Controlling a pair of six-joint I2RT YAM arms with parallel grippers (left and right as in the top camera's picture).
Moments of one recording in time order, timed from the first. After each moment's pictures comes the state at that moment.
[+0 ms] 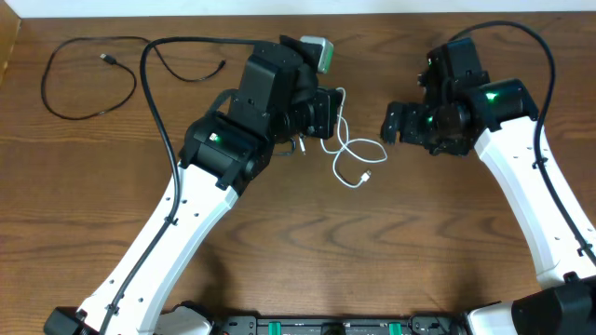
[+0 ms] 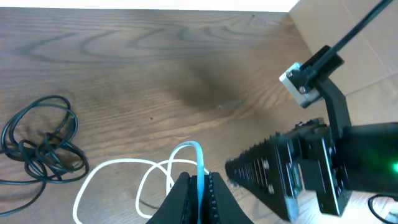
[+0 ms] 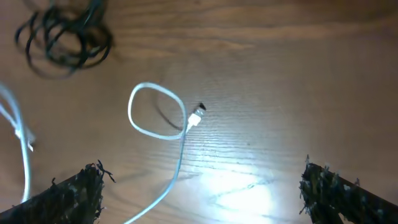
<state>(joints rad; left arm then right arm) -0.53 1.45 1.49 -0.65 0.25 -0.39 0.27 1.60 1.52 -1.13 -0.16 0.38</state>
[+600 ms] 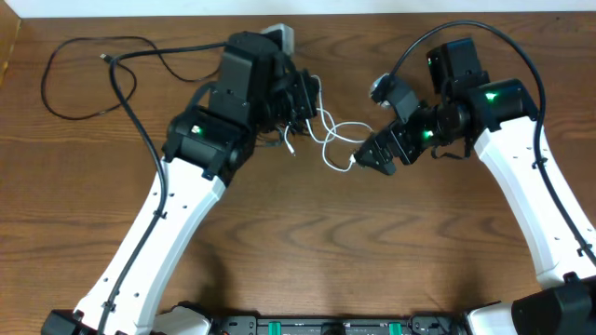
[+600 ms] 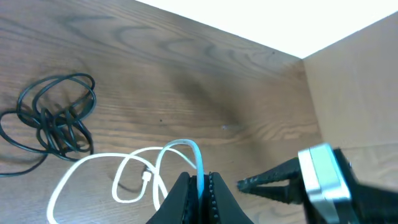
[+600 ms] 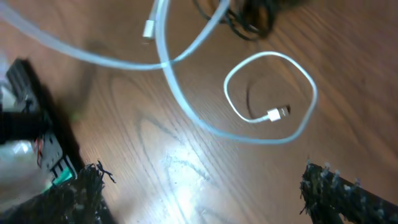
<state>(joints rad) -0.44 1.45 1.49 -0.65 0.25 -0.64 0.28 1.60 1.52 -1.13 -0.59 -0.41</state>
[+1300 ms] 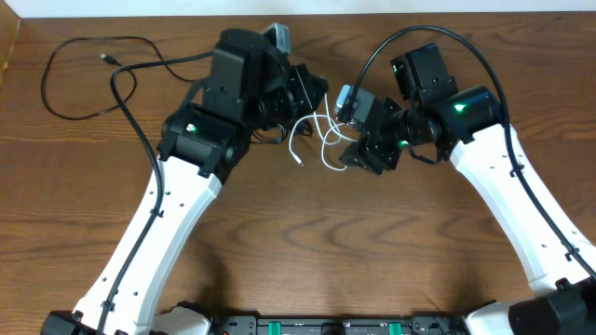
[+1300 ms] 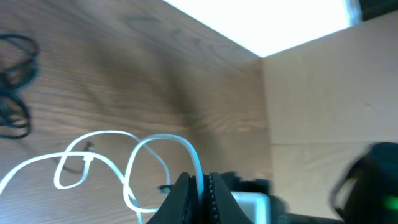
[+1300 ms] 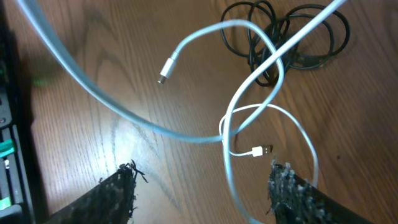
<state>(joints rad) -0.40 1.45 1.49 -0.61 0.43 -0.83 0.41 1.60 1.51 -1.02 -0.49 -0.61</state>
